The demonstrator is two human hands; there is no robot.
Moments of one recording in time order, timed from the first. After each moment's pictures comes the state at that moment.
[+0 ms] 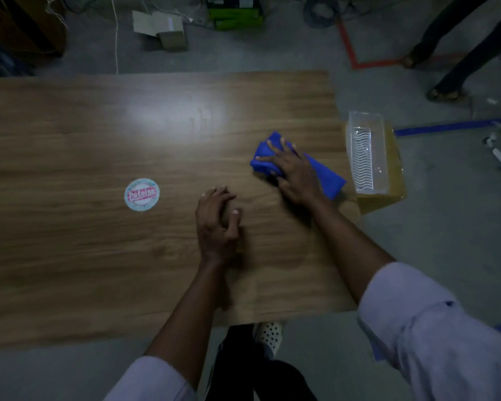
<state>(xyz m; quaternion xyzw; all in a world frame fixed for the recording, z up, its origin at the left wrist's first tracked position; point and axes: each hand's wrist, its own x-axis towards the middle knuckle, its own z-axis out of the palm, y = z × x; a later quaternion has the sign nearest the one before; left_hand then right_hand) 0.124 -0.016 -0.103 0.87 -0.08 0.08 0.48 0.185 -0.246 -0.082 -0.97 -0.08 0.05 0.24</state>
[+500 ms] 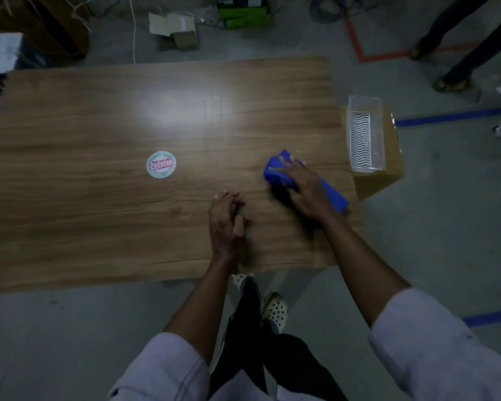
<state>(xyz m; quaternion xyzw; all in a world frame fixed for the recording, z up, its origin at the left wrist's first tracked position) 0.042 -0.001 -0.080 0.87 -0.06 0.02 0.50 0.064 -0.229 -0.067 -0.94 -0.04 0.04 0.33</state>
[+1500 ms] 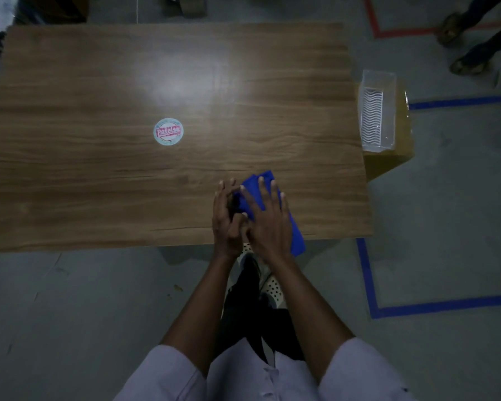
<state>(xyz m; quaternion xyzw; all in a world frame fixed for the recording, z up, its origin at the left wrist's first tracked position) -0.014 0.024 -0.084 0.78 -0.02 -0.03 0.63 -0.041 -0.087 -0.099 -0.99 0.05 0.02 0.16</state>
